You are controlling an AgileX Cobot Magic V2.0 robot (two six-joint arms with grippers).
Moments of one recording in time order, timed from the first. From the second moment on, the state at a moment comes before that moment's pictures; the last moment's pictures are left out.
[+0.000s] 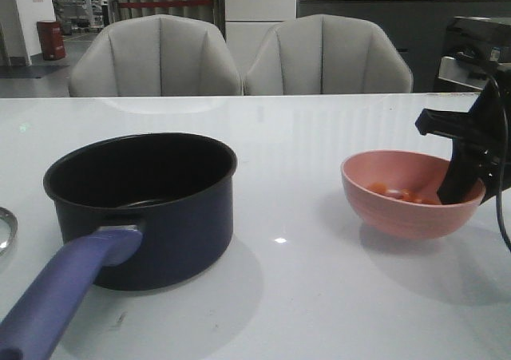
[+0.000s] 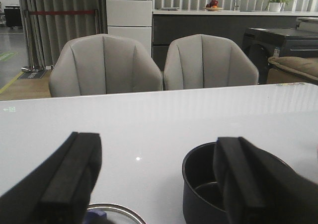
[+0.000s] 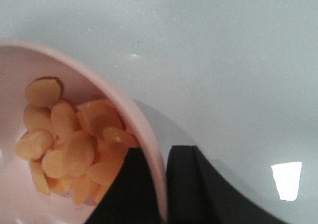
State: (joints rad) left arm -0.26 0.04 -0.24 0.12 0.26 -0.16; right arm -0.01 1.83 -1.09 0.46 0.63 -0.25
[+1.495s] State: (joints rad) left arm -0.26 0.04 -0.24 0.11 0.26 -0.16; right arm 0.64 1.66 -1.14 0.17 -0.25 -0.52
